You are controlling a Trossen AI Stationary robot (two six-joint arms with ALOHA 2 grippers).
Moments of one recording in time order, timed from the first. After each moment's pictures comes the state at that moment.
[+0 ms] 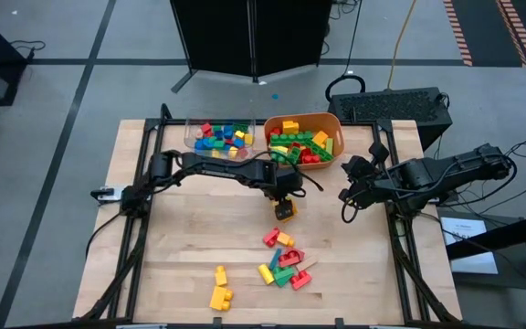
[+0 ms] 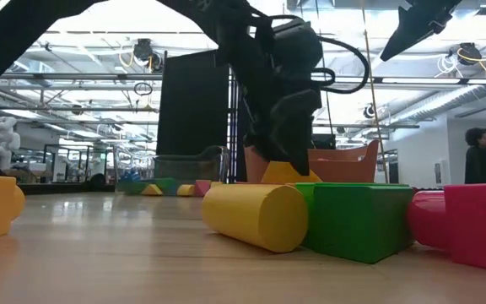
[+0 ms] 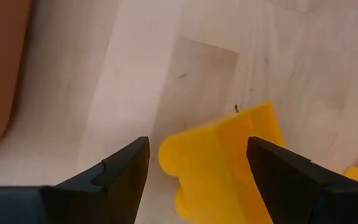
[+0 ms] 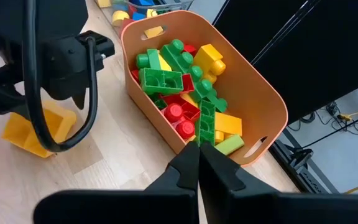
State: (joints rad) left arm 0.07 2.21 1.75 -0.67 0.04 -0.18; right arm 0.27 1.03 1.06 -1.11 0.81 0.59
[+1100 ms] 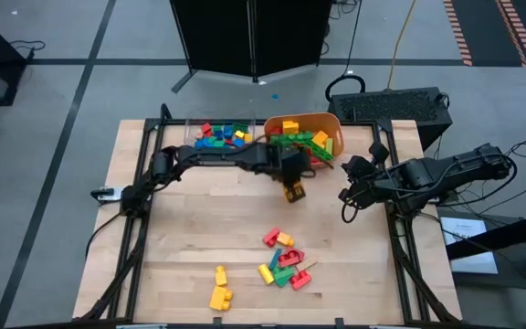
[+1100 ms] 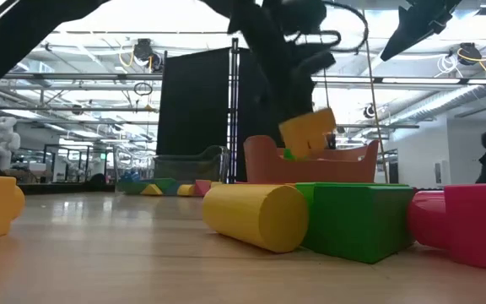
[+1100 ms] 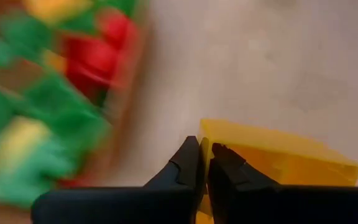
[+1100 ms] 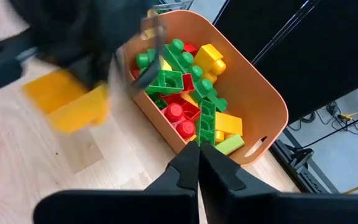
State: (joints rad) left arm 0.12 2.21 2.02 -0.80 -0.08 -0.18; right arm 0.27 1.03 1.06 -1.11 0.81 0.59
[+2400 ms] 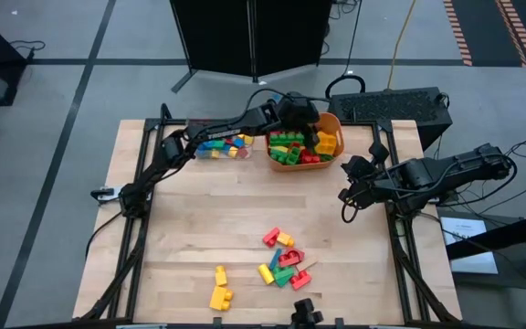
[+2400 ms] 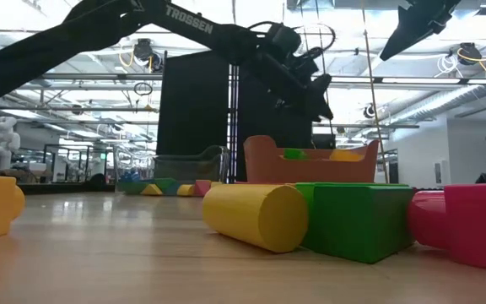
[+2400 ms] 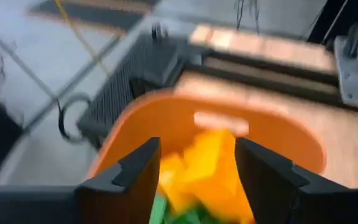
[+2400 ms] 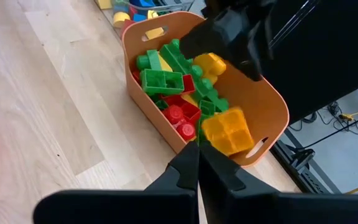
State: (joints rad) left arm 0.39 2.36 2.18 -0.30 0.03 0.06; right arm 0.27 1.03 1.06 -1.10 0.81 0.59
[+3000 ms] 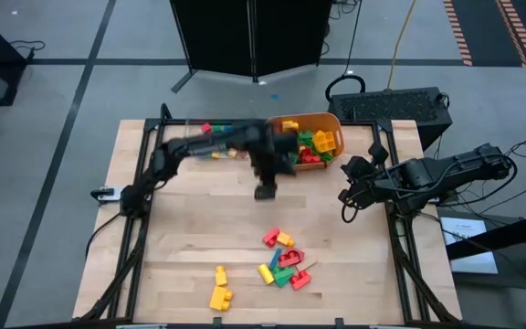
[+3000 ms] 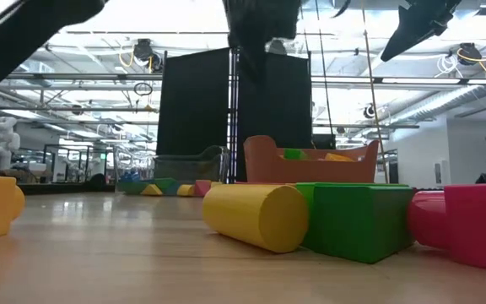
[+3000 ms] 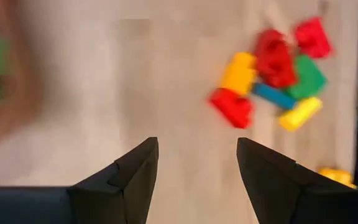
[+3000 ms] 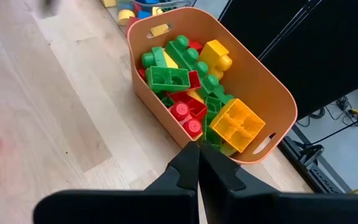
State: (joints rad) left arm 0.17 2.22 2.36 -1.47 0.34 0.17; right arm 0.27 1.03 1.06 -1.10 0.78 0.61
